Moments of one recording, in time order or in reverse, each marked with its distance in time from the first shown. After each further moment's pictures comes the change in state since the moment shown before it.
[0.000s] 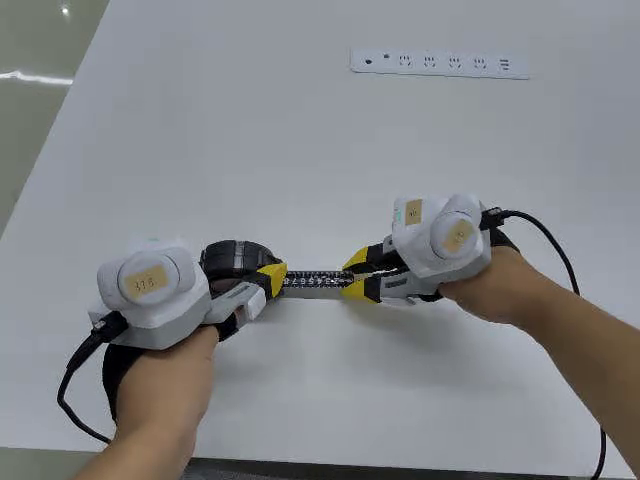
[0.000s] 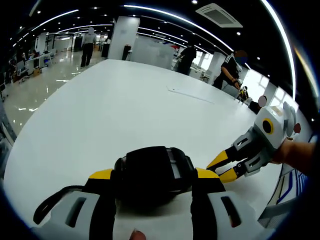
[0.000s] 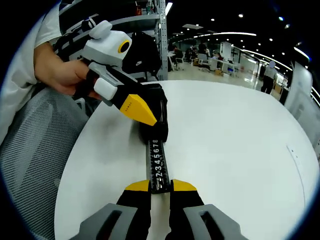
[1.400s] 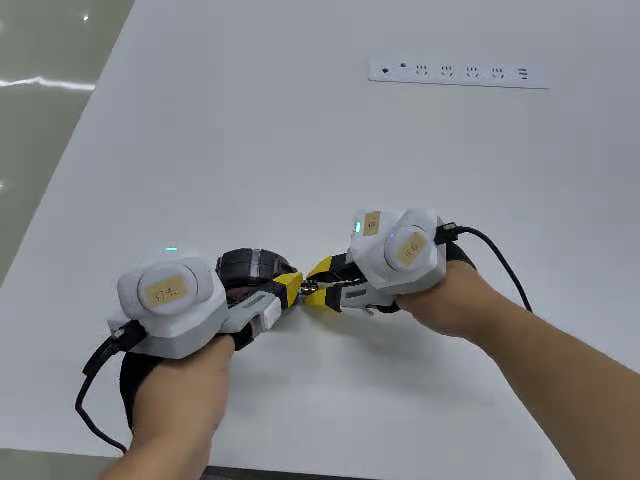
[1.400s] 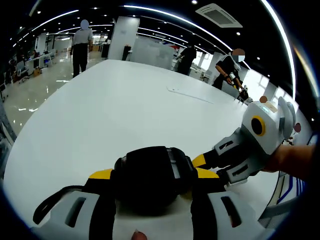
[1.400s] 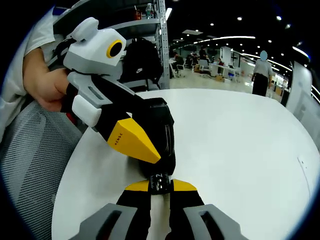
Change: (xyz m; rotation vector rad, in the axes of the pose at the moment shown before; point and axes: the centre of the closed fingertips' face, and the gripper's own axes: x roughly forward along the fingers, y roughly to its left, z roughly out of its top) left arm 0.002 0.001 -0.001 0.002 -0.003 0.001; right arm 0.045 0.004 0.038 0.011 -0.070 0.019
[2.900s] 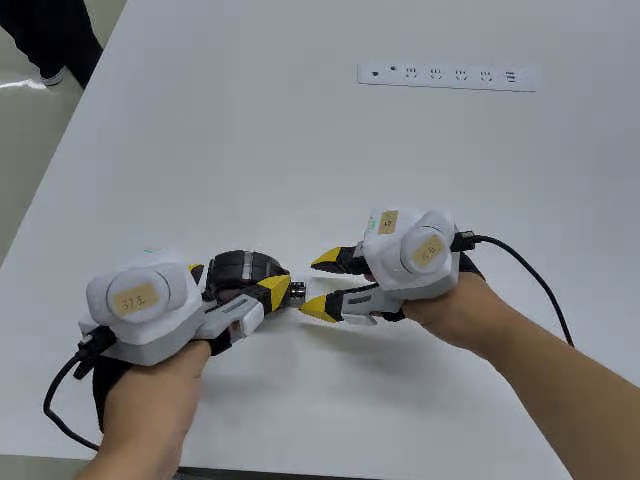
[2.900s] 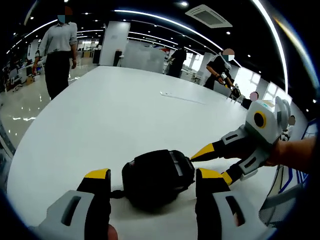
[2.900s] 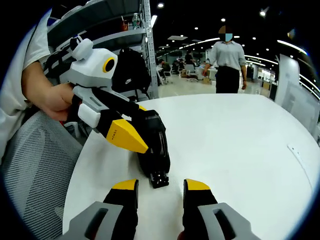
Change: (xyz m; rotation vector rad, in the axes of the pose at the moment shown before) left arm -0.013 0.005 0.007 0.062 -0.034 -0.064; right arm -0.028 0.000 0.005 0.096 -0.076 -0.082
